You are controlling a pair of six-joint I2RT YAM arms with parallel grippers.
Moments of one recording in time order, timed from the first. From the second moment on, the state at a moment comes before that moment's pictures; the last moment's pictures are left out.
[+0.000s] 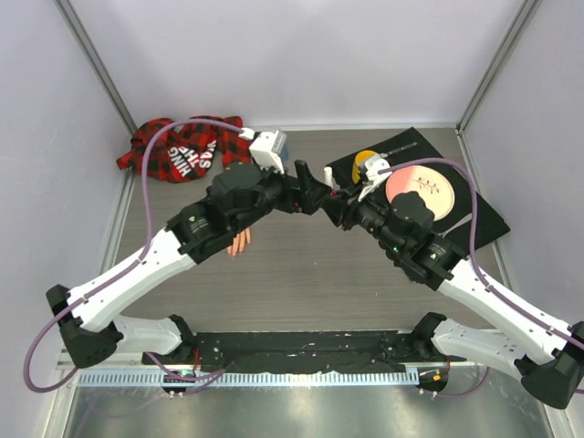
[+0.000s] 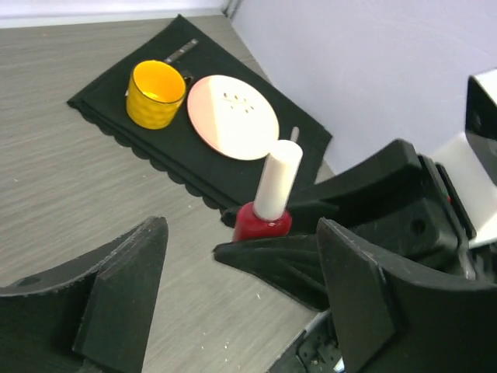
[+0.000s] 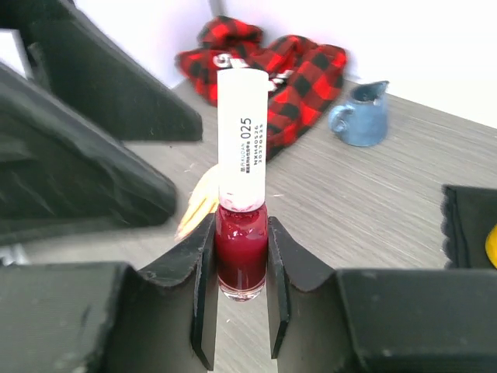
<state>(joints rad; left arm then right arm) -0.95 1.26 1.38 -0.29 -0.19 -0.53 0.79 0.95 0.89 0.03 0.05 0.18</state>
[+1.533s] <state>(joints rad) -0.84 1.33 1.36 -0.20 -0.03 -0.63 0.80 1.02 0.89 0.04 0.04 0.26</state>
